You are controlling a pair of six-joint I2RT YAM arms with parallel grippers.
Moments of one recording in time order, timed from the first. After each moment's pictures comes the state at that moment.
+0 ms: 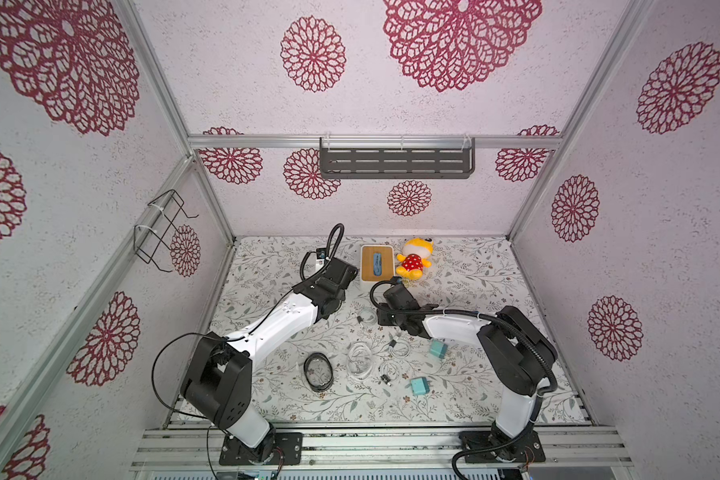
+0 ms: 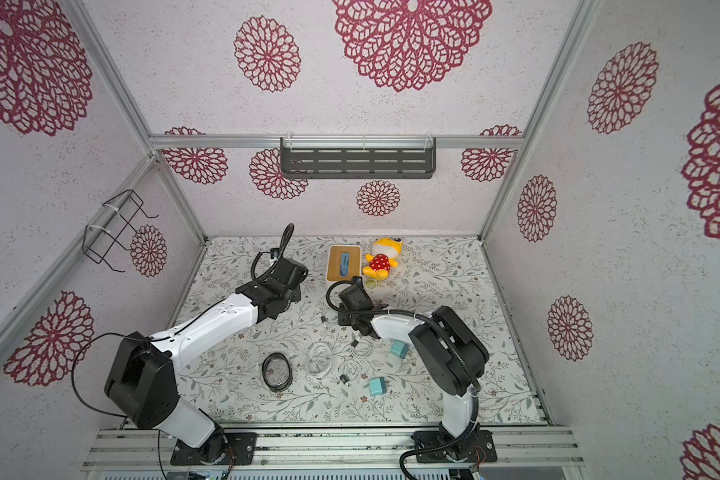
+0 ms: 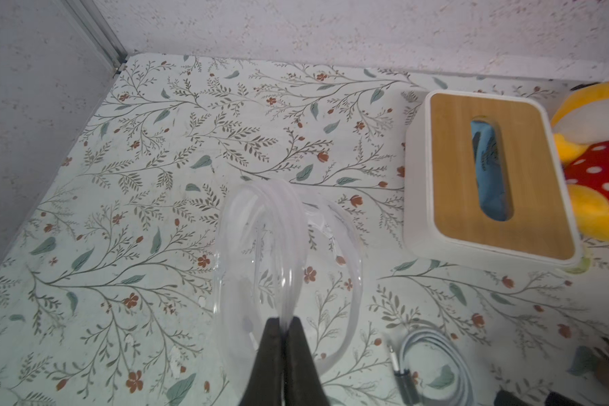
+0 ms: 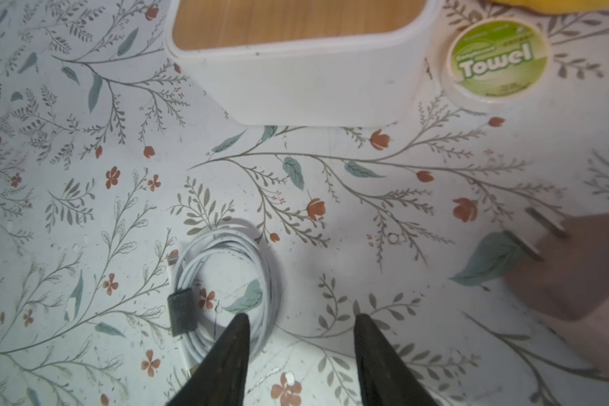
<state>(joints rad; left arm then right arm) -0.56 1.59 1.19 -0.50 -0.62 -0.52 0.76 1.87 1.10 -0.08 0.18 0.62</state>
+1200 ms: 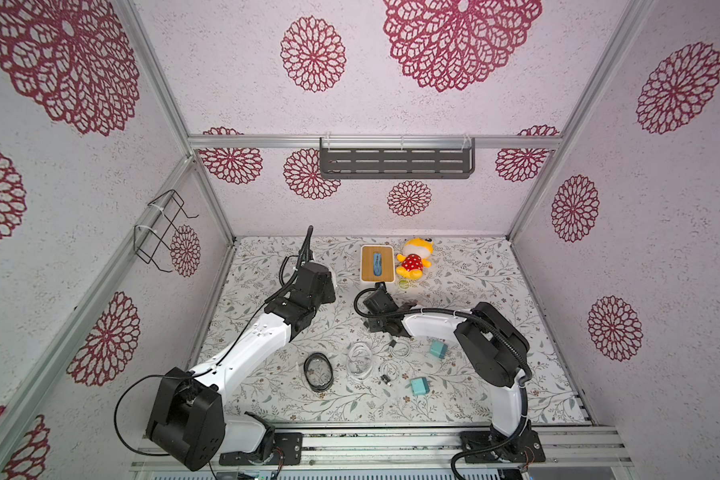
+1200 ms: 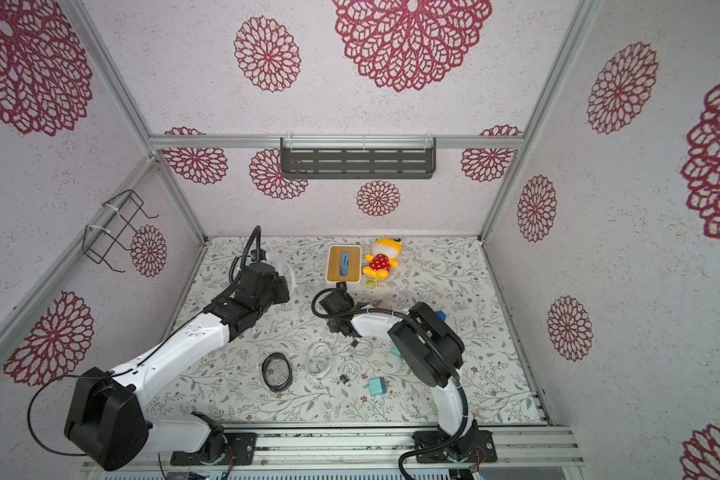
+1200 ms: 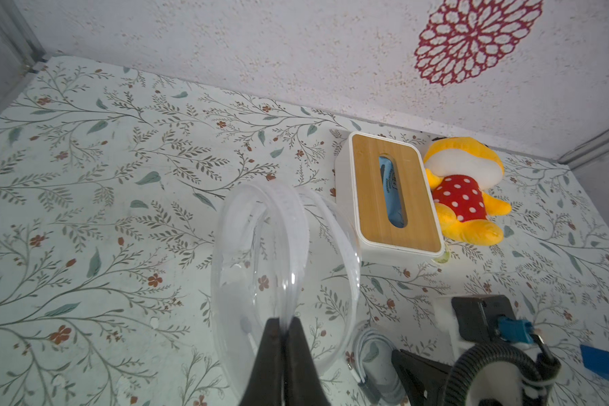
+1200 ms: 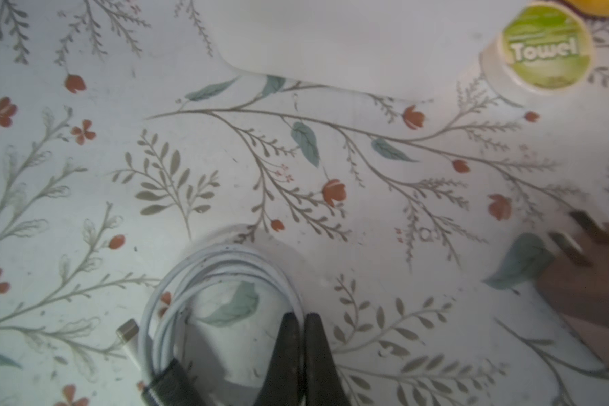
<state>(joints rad) -0.48 1.38 1.00 -0.24 -0.30 -0.46 0.82 1.96 1.21 -0.26 0.35 0.56</state>
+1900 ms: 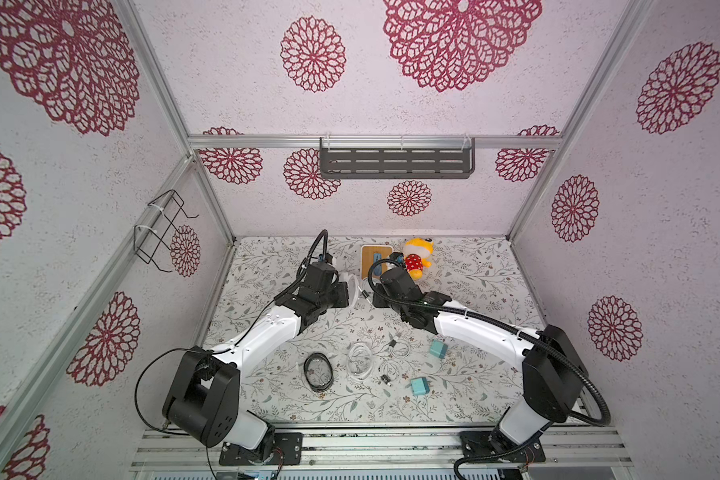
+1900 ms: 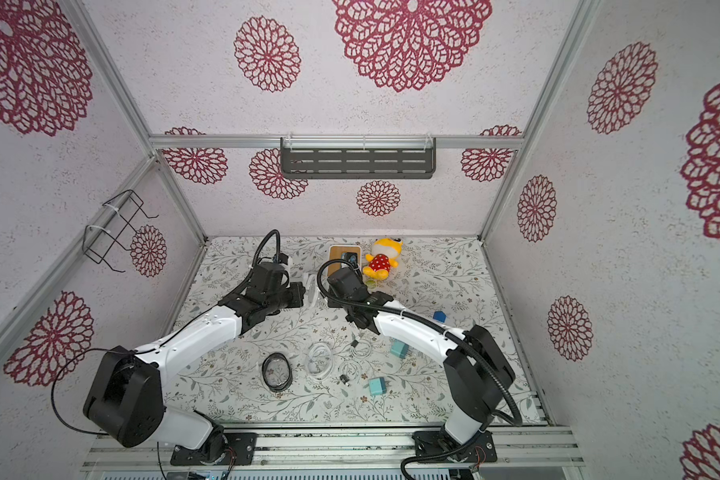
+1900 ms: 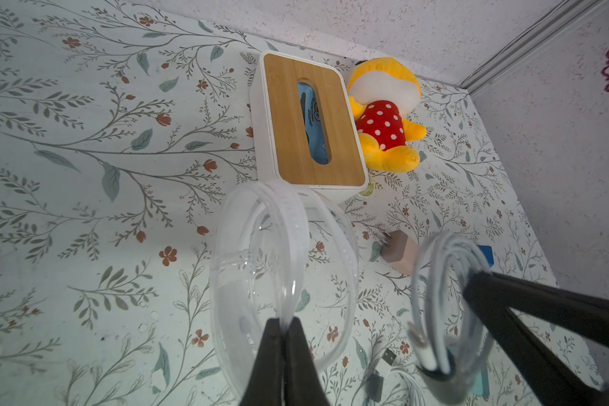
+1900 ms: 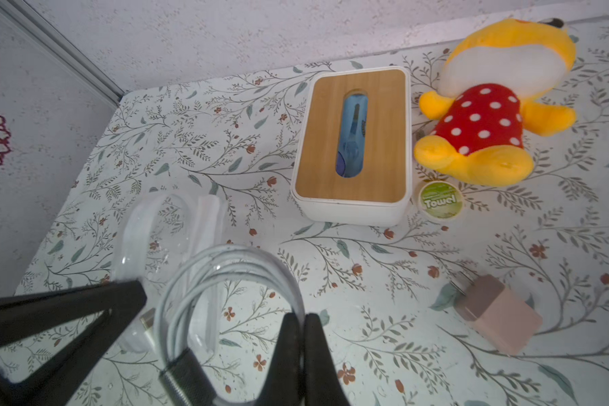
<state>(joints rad) -0.47 1.49 1.01 -0.19 0.01 -0.46 0.82 1.68 1.28 -0.25 0.34 0.63</state>
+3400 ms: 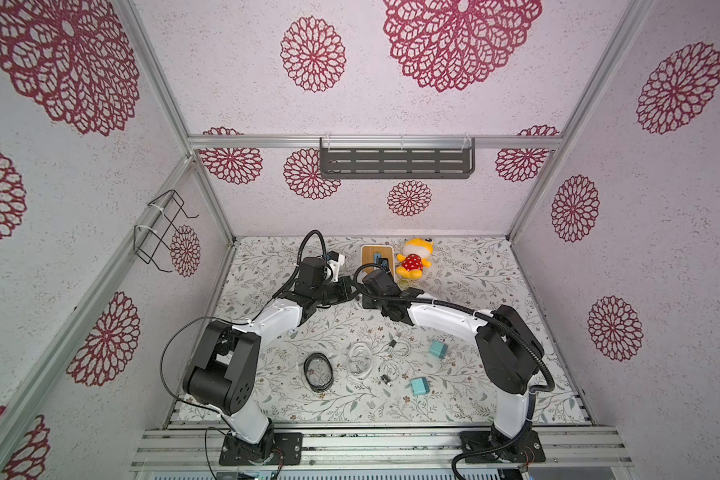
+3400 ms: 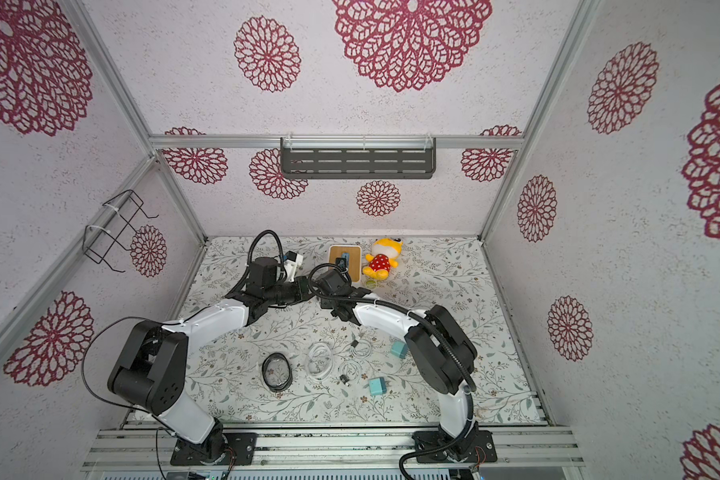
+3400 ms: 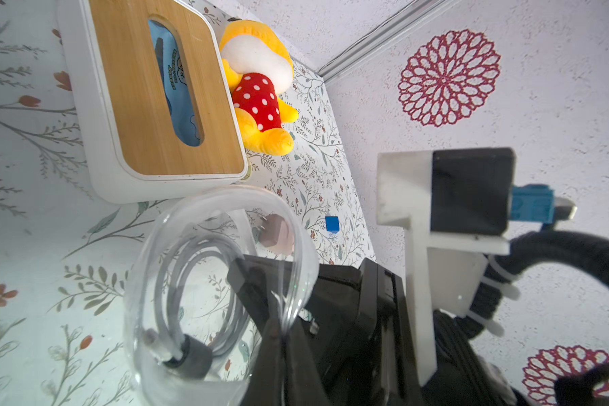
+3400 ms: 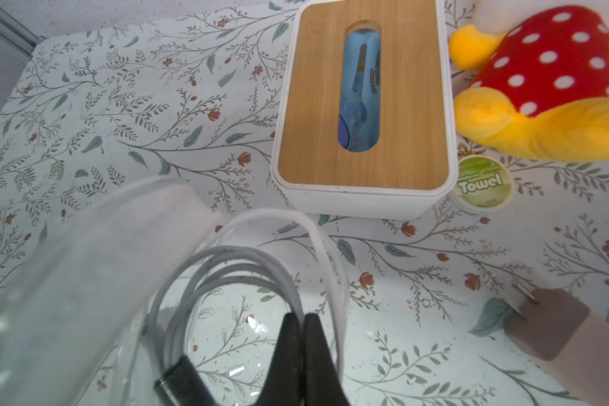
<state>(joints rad) -0.35 1.68 1.00 0.16 0.62 -0.67 0.81 1.91 1.38 -0.27 0.36 0.65</state>
